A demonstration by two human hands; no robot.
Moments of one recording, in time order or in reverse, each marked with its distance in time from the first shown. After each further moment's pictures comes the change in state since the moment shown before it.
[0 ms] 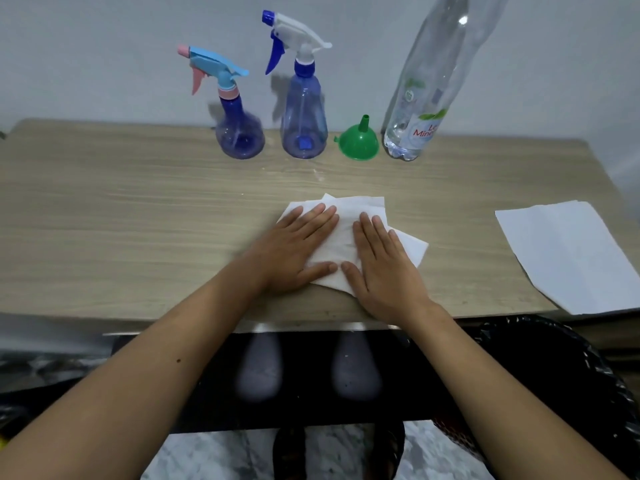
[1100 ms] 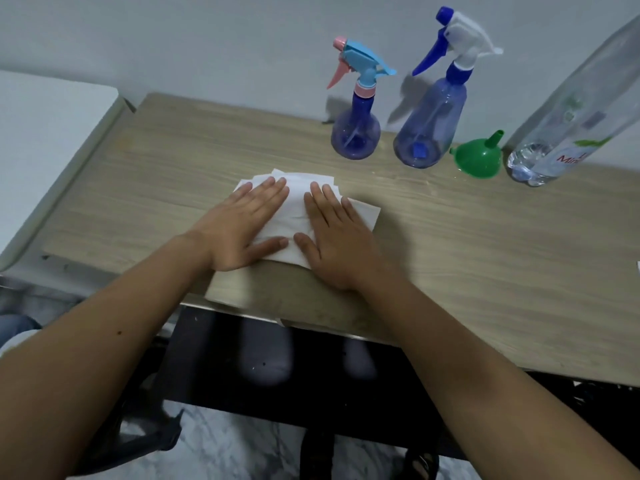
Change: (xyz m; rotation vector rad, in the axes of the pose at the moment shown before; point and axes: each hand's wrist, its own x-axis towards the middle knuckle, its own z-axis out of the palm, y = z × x) left_hand -0.169 -0.171 -0.036 0.006 -0.015 -0.268; right_hand 0.137 -0.192 0.038 0.026 -0.022 -0.326
